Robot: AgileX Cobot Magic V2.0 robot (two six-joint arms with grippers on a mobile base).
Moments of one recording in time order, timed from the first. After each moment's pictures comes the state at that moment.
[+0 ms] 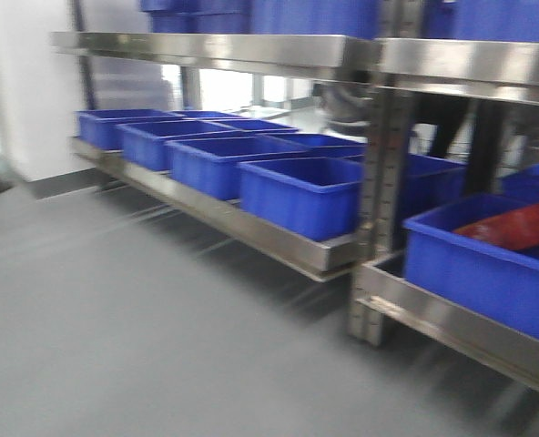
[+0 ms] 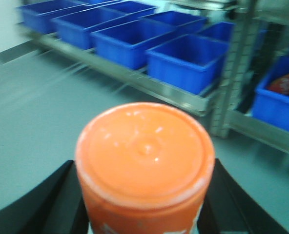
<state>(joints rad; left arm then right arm) -0.23 0.81 -0.91 0.01 0.52 0.07 0.02 0.61 -0.78 0.07 0.43 -0.09</state>
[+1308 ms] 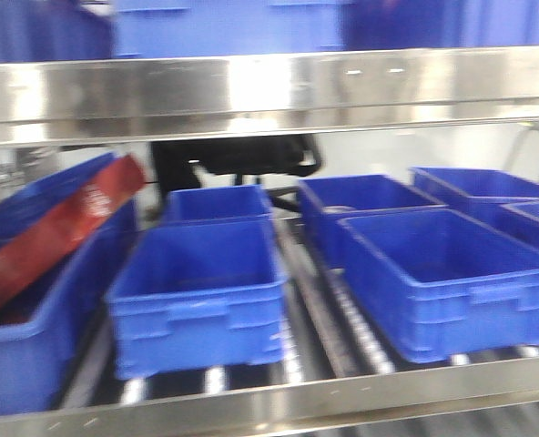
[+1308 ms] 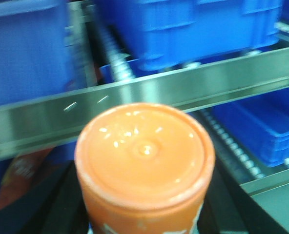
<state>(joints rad) -0.23 0.81 -0.91 0.01 0.52 0.07 0.02 0.61 -0.78 0.07 0.43 -0.09</state>
